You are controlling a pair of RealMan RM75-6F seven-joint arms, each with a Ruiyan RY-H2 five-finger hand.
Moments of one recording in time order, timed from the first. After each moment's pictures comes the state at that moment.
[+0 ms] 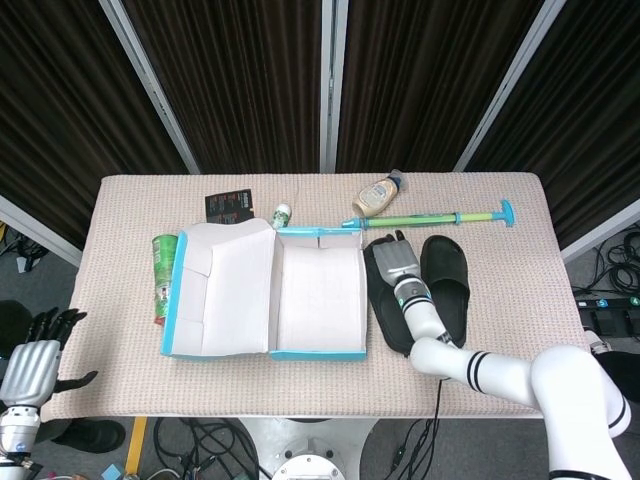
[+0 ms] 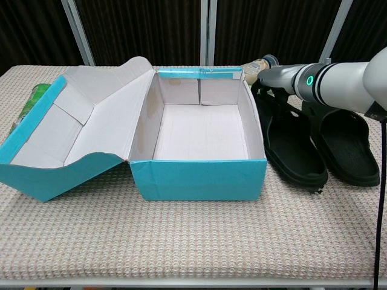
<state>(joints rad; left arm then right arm) -0.06 -1.23 0.00 -1.51 1.43 1.39 -0.03 1.09 -1.65 0.16 -1.23 -0.35 0.77 -0.72</state>
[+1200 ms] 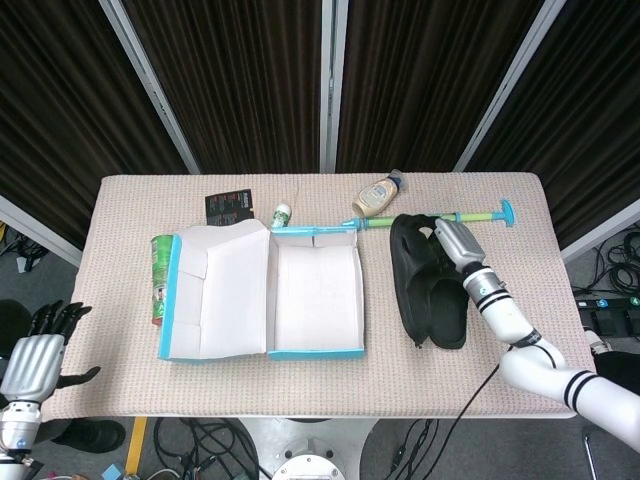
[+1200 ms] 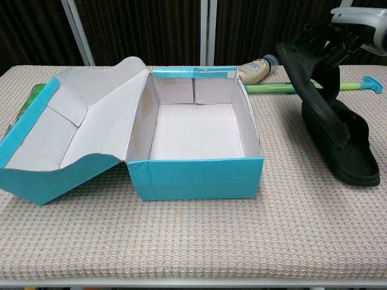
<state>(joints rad) -0.08 -1.16 -0.01 -1.62 1.44 1.40 0.04 0.72 -1.37 0.34 -1.28 -1.22 0.68 0.42</state>
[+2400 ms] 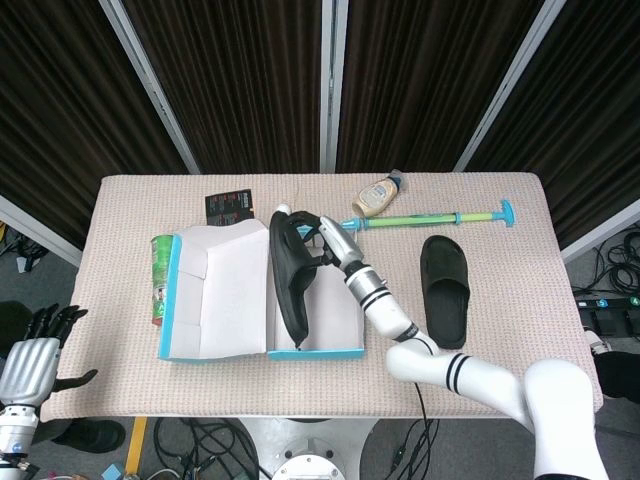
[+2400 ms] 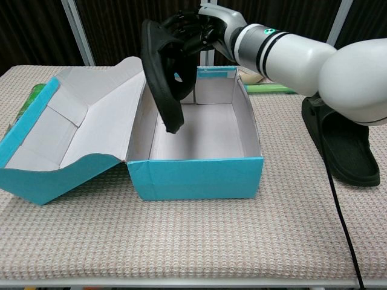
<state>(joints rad) -0.07 -1.17 0.00 -1.59 1.44 1.40 0.00 1.04 -1.82 0.47 -1.13 -1.01 0.72 0.47</state>
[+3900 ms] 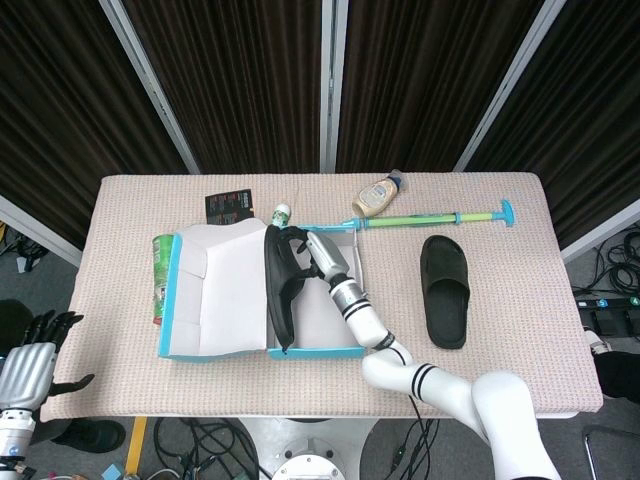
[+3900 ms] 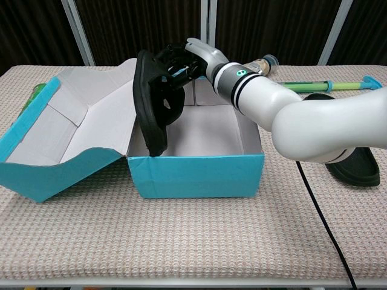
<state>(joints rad) -0.05 -1.19 0.01 -1.54 1.43 1.39 -0.06 1.07 -2.05 0.45 -0.82 -1.11 0.74 0.47</state>
